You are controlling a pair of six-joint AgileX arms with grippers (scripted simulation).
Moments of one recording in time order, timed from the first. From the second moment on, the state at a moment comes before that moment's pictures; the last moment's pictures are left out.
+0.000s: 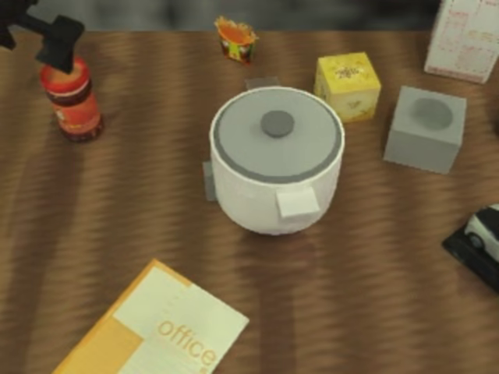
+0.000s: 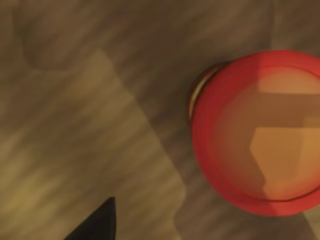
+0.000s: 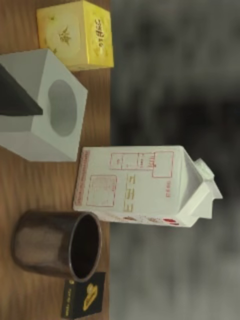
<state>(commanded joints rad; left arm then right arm) -0.01 2.35 2.34 -1.30 0.11 0.51 0.00 0.00 0.00 0.00 0.00 0.00</state>
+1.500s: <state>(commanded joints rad) -0.02 2.55 2.36 -1.21 0.12 0.54 0.00 0.00 0.00 0.00 0.00 0.00</state>
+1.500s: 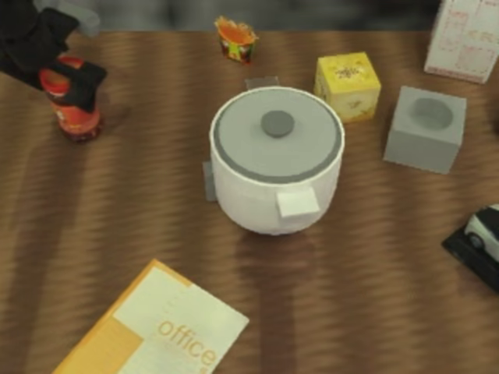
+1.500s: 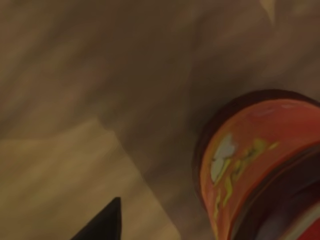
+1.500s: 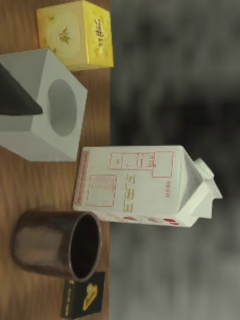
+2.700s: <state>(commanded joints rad) -0.02 2.55 2.36 -1.21 0.12 0.54 0.00 0.00 0.00 0.00 0.00 0.00</state>
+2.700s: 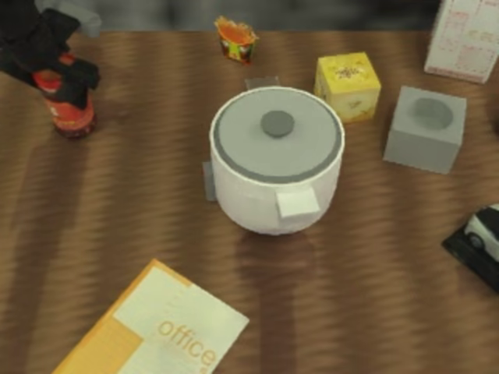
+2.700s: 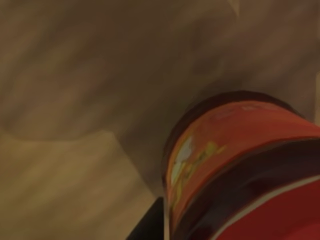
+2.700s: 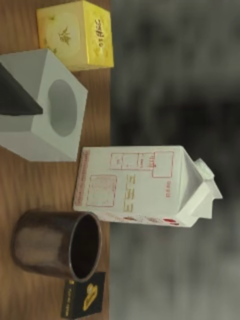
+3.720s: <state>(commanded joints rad) 0.00 2.05 1.90 -1.25 0.11 0.54 0.00 0.00 0.00 0.00 0.00 0.00</state>
